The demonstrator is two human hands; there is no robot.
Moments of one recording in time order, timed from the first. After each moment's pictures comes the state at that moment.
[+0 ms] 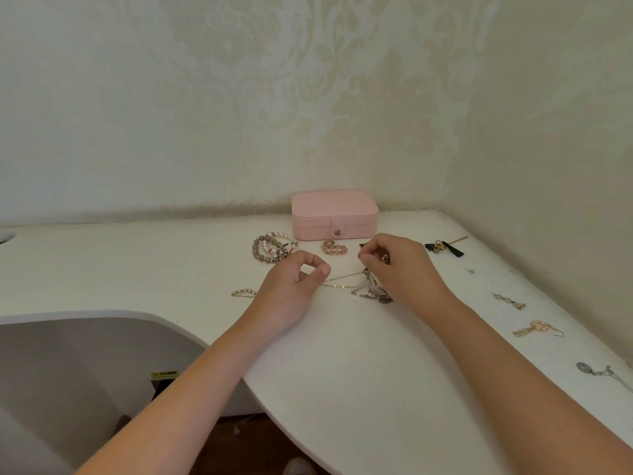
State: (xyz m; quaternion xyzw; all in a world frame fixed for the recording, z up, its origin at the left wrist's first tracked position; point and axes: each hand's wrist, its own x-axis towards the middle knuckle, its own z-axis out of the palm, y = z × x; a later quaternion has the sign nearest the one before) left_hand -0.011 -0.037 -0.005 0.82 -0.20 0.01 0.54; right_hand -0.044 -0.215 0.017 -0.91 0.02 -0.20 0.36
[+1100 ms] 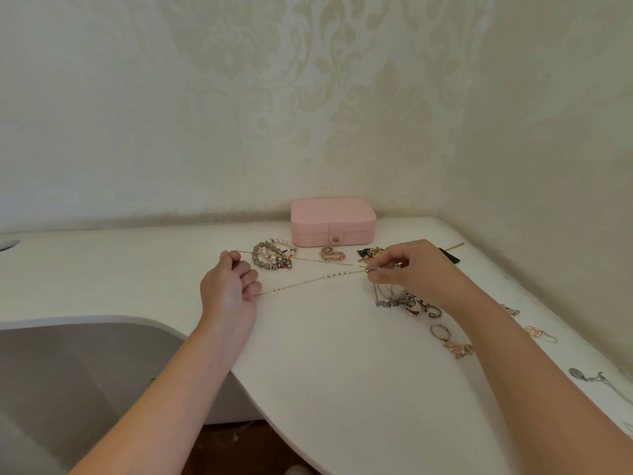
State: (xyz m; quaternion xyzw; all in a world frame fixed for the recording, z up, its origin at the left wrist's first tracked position) left_hand 0.006 -0.006 0.005 0.43 0.10 0.04 0.89; right_hand -0.061 -0.237 0.040 -0.89 0.02 -0.08 0.45
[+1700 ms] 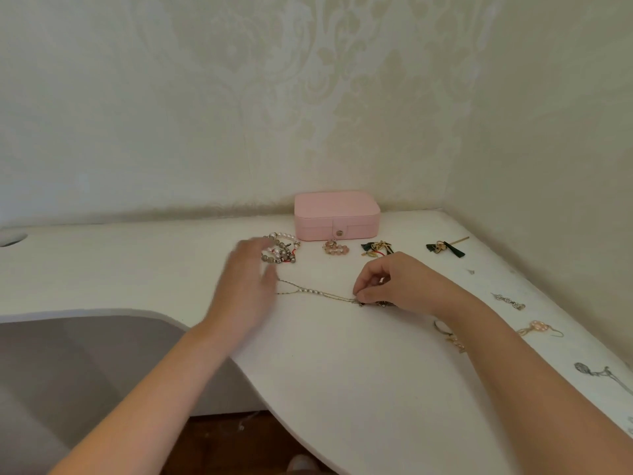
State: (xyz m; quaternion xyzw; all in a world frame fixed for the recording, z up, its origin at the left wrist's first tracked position) left_hand -0.003 0.006 -0.004 0.90 -0.16 0.20 0.36; right_hand -0.059 -0.222 0.030 -0.92 -0.03 0.03 0.39
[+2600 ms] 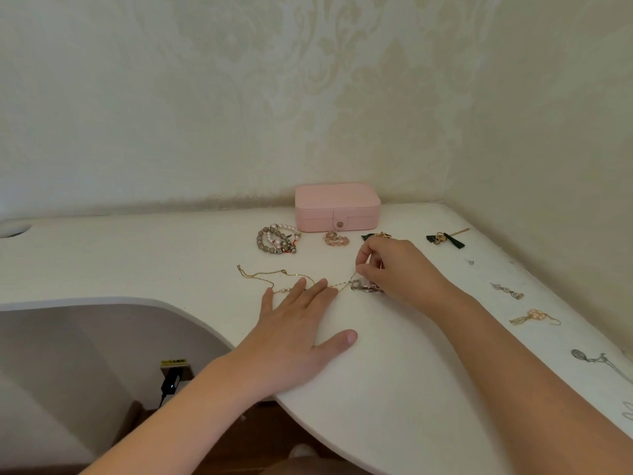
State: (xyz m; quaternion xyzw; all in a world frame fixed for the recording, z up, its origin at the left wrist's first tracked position) left_hand -0.073 -0.022 -0.012 0.95 -0.29 -0.05 0.09; right_hand -0.056 -0.213 0.021 -0.95 -0.03 -0.09 0.29
